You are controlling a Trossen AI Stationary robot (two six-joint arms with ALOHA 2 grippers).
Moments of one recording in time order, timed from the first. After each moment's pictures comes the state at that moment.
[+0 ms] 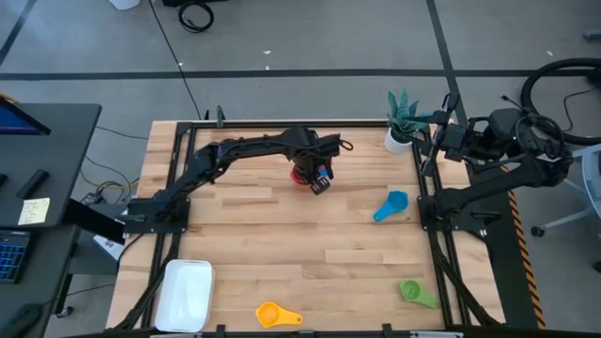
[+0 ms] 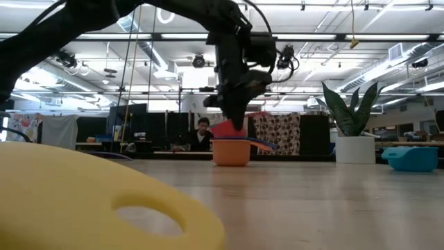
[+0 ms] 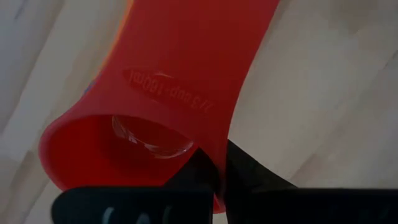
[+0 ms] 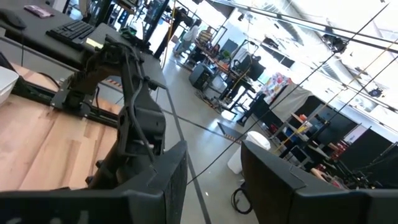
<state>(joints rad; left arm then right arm) 0.25 2.34 2.15 -1.21 0.07 -0.34 0.11 0.71 1.23 -0.53 0.46 -0.60</state>
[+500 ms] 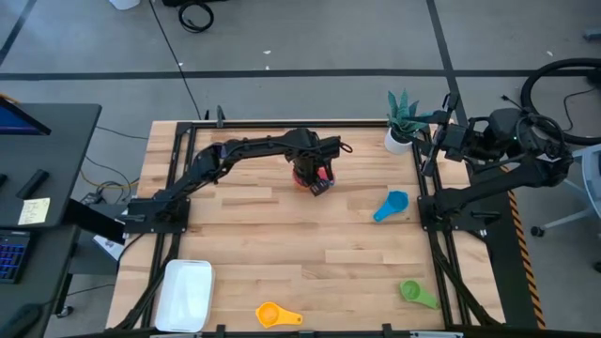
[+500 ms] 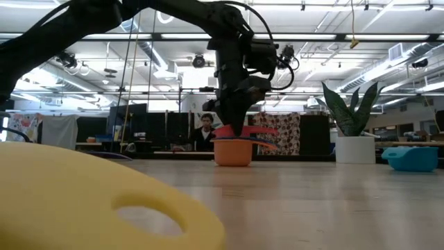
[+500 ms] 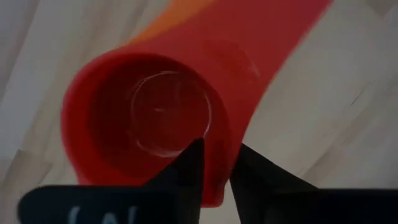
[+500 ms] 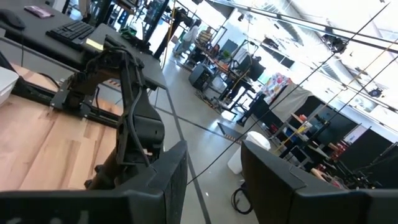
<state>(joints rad) 0.26 2.36 2.16 -1.24 0.09 -0.33 0.11 0.71 1.23 -0.53 0.46 -0.60</state>
